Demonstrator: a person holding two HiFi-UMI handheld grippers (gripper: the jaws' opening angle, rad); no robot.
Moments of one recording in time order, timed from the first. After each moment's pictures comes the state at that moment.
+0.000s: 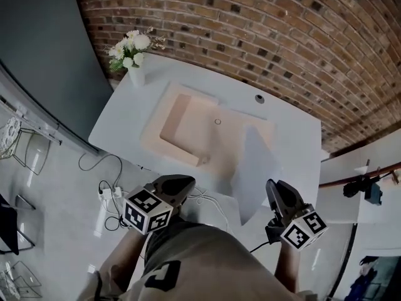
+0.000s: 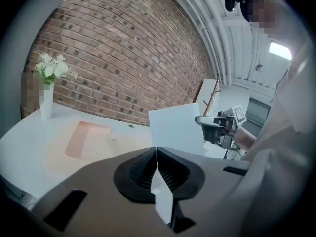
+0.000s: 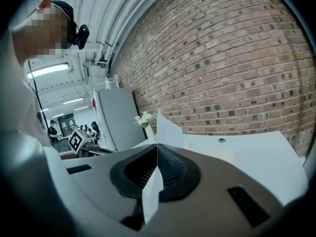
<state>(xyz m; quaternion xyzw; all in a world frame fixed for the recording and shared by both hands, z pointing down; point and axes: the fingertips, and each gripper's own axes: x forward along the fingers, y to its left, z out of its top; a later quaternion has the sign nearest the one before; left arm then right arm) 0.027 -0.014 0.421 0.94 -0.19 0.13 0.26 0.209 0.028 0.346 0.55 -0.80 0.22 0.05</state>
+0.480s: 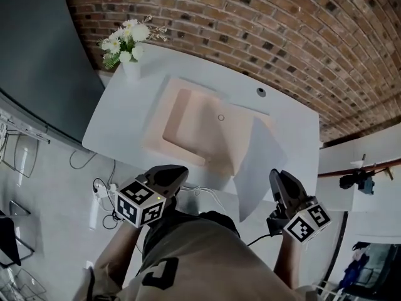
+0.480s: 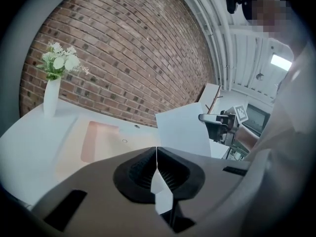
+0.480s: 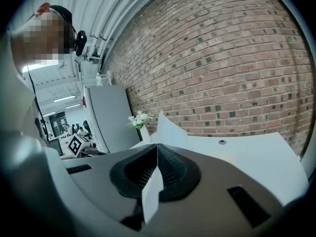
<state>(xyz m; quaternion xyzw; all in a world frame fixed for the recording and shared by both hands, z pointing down) -0.021 -0.076 0.437 0.93 -0.18 0.12 0.29 0.174 -0.026 0.339 0.59 -0.78 0.23 0.06</state>
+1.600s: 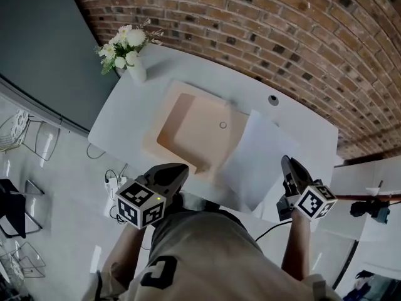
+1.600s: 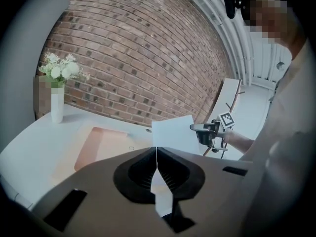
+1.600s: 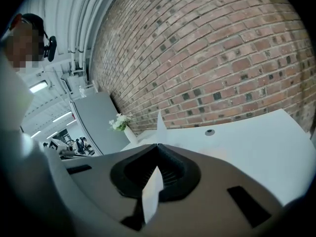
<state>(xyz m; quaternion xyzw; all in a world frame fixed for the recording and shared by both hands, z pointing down) 0.041 -0.100 0.431 0.91 -0.28 0.14 0.28 0.321 -0.105 0.417 0.56 -0.76 0.33 0.02</state>
